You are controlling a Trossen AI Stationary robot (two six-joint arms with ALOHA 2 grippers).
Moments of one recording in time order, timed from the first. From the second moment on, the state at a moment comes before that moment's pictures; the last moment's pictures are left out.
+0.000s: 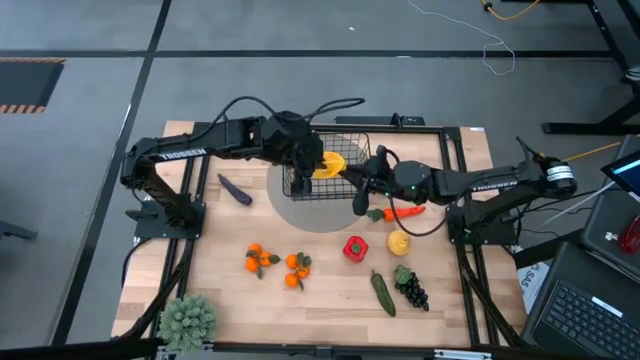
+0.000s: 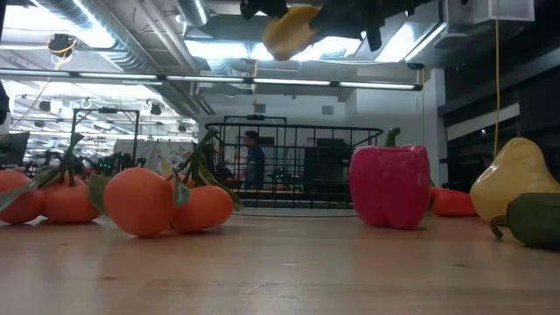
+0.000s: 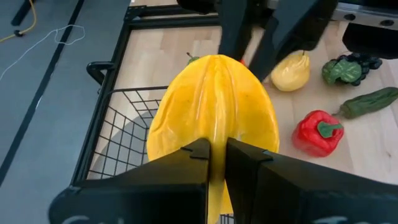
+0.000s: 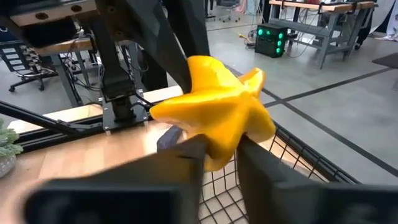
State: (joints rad) left arm 0.14 1.57 1.69 -0.71 -0.05 0.13; right arm 0.03 1.28 0.90 0.19 0.41 0.15
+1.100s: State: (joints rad) left arm 0.12 1.50 1.69 -1.39 -0.46 -0.13; right arm -0.05 1.29 0.90 0.01 0.47 0.18
